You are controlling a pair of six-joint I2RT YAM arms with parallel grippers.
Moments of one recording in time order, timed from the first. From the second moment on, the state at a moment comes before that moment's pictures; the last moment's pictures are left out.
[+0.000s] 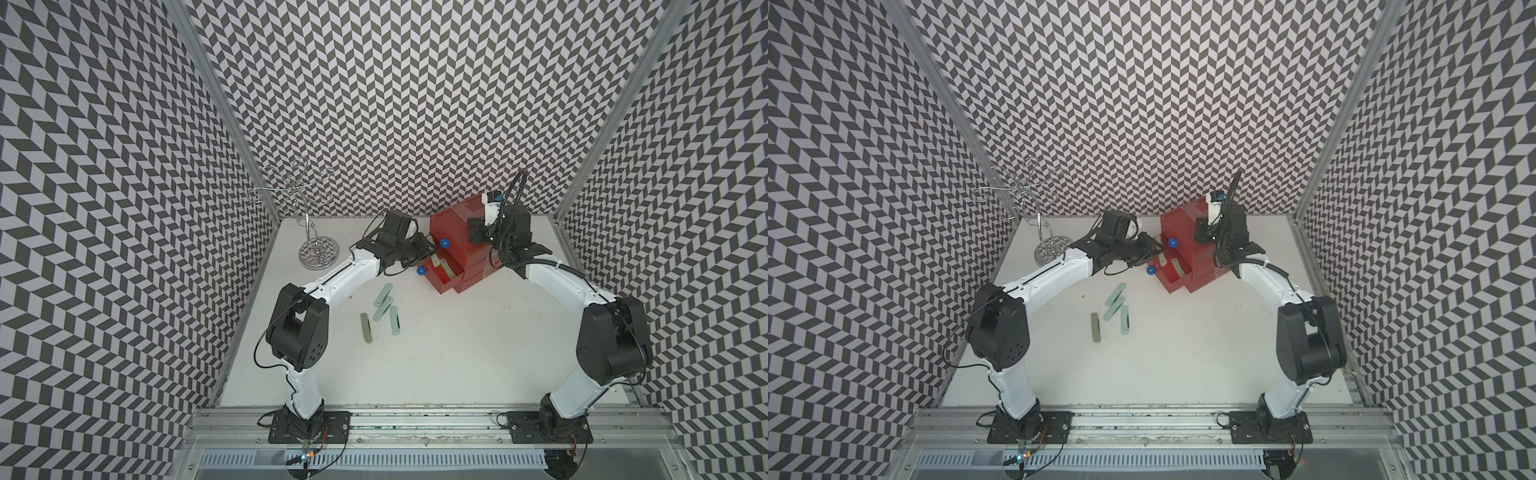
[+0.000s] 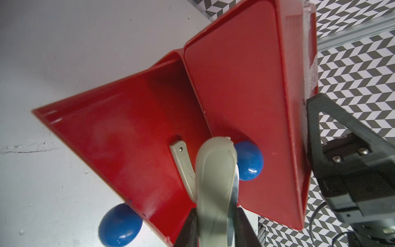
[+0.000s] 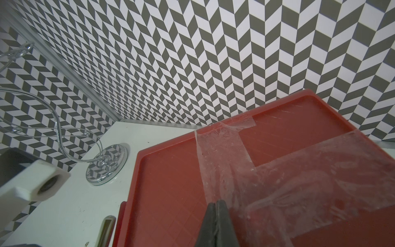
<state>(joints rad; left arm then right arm) -0.55 1.87 1.54 -0.31 0.41 -0.91 0.25 1.71 1.27 0.04 -0.22 0.21</state>
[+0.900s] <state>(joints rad) -0.57 1.98 1.60 -0.30 0.41 -0.92 0.25 1.71 1.27 0.04 -0.22 0.21</state>
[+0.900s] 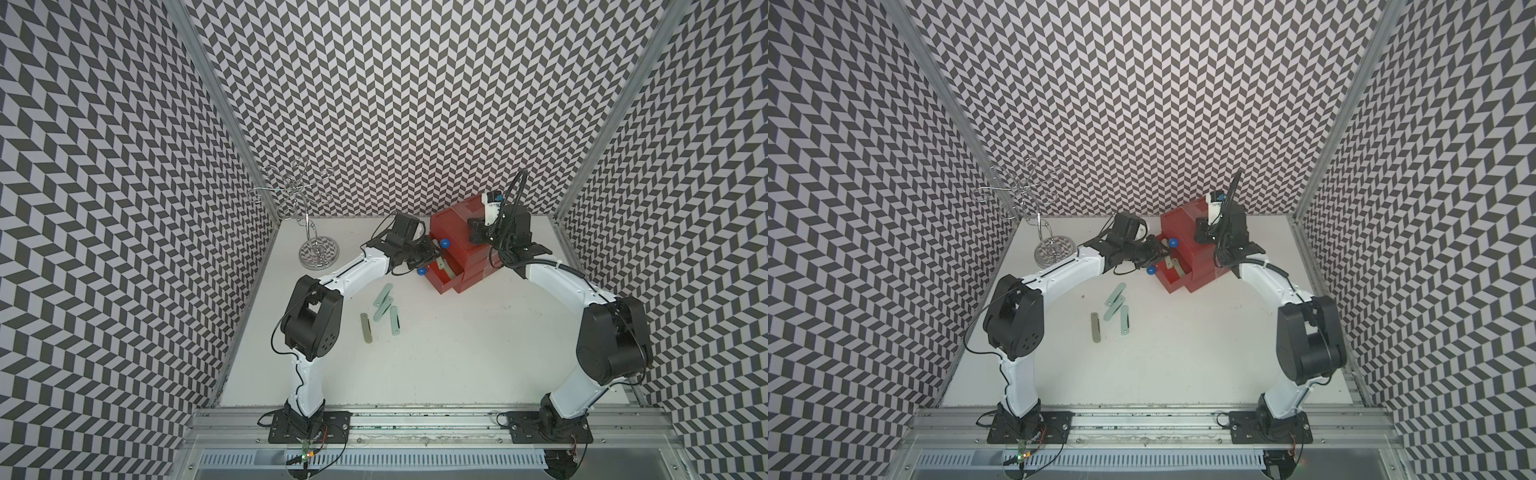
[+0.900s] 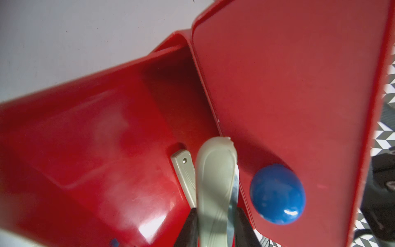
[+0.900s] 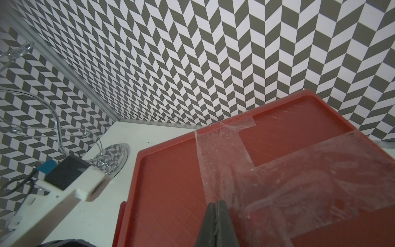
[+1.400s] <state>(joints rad) -0.57 2.01 1.62 -0.29 0.42 -0.92 0.25 1.71 1.27 0.04 -0.22 0.21</state>
